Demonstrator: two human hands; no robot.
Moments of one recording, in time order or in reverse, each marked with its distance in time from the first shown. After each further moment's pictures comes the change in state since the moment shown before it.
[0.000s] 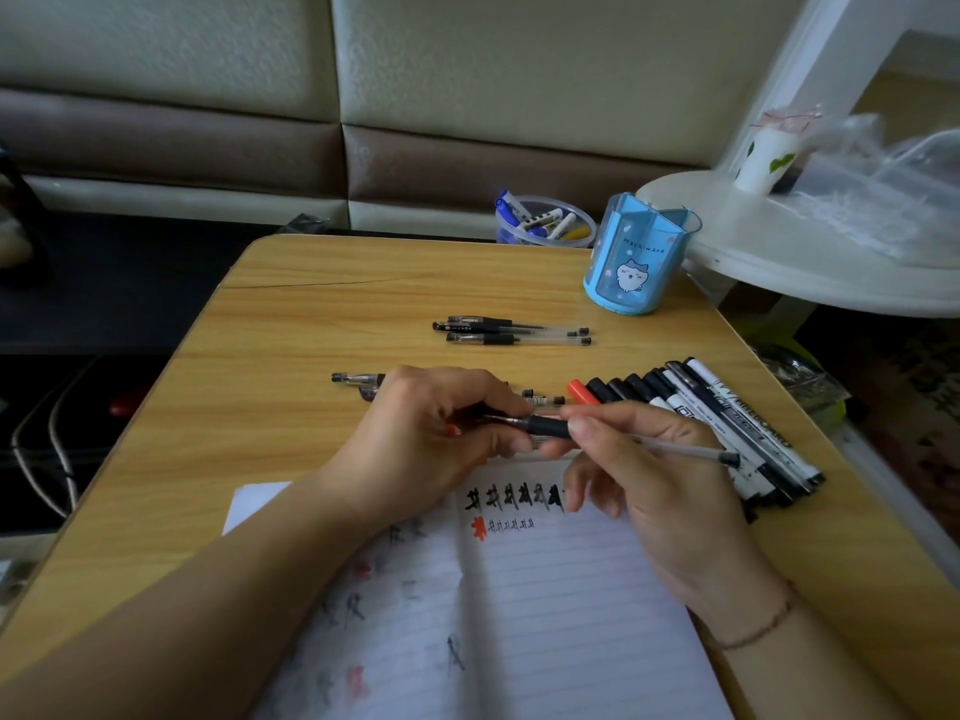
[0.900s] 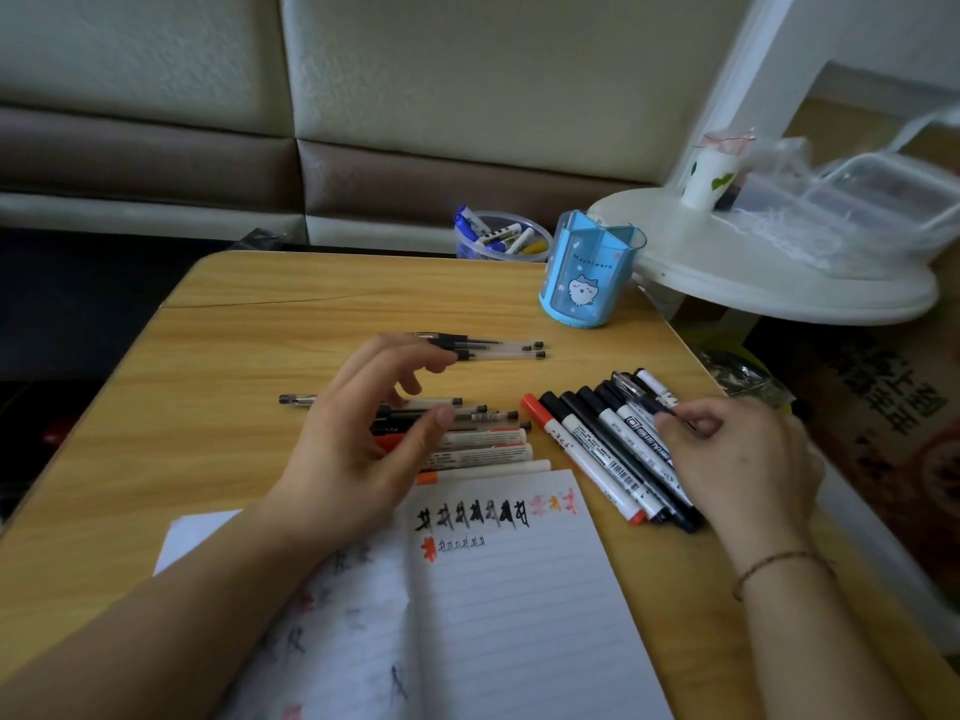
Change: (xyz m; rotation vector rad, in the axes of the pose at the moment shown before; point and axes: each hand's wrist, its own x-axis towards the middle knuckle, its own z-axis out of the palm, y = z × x) left_hand 0.002 -0.008 -0.001 0.186 0.158 0.084; right_hand 0.019 0.002 -0.095 -1.318 0.769 0.082
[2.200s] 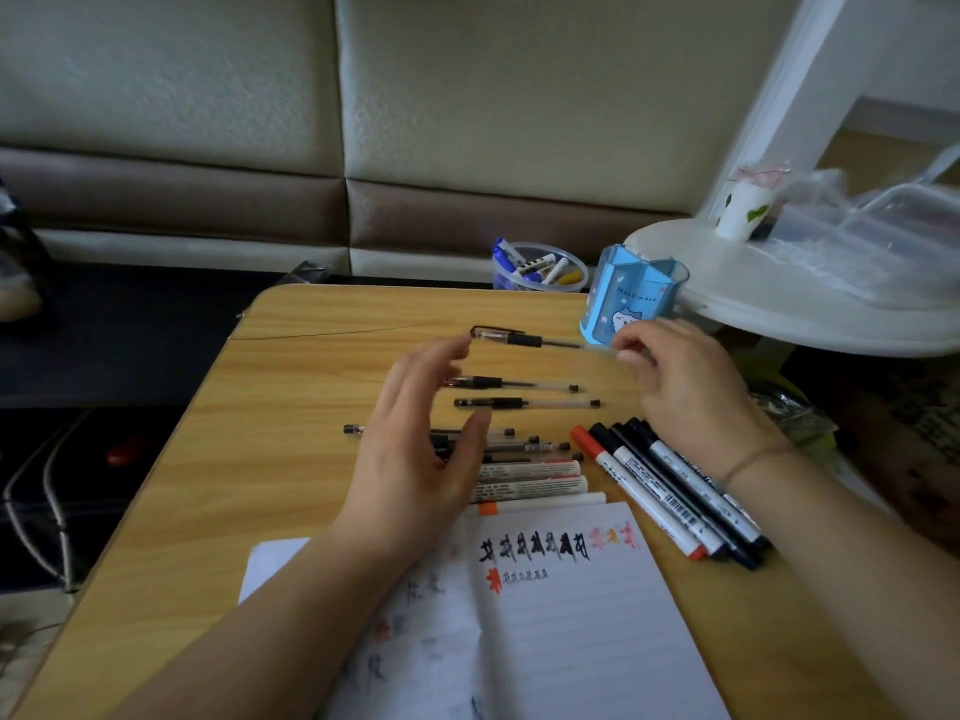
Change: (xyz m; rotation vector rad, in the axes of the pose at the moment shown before) left_hand 0.003 -0.001 -0.004 0.116 0.150 -0.072; right_hand 0.044 -0.084 0.011 0.069 -0.145 -0.606
